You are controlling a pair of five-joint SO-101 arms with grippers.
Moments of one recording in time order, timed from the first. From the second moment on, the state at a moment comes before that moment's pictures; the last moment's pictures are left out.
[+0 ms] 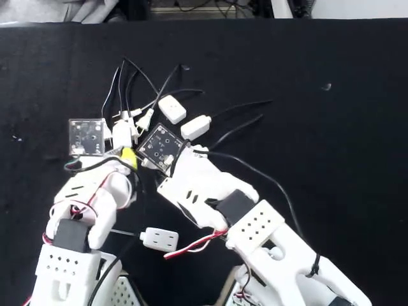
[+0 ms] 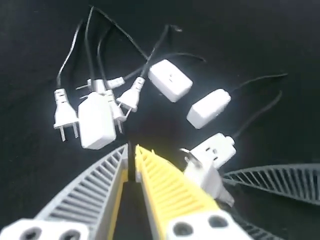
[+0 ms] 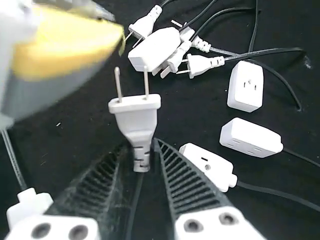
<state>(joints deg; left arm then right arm) 6.9 -79.8 69.5 49.2 9.3 -40.4 -45.3 60.2 37.5 15.3</state>
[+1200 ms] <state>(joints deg) 17.9 -79.5 64.0 52.5 -4.3 -40.4 -45.3 61.7 37.3 15.2</state>
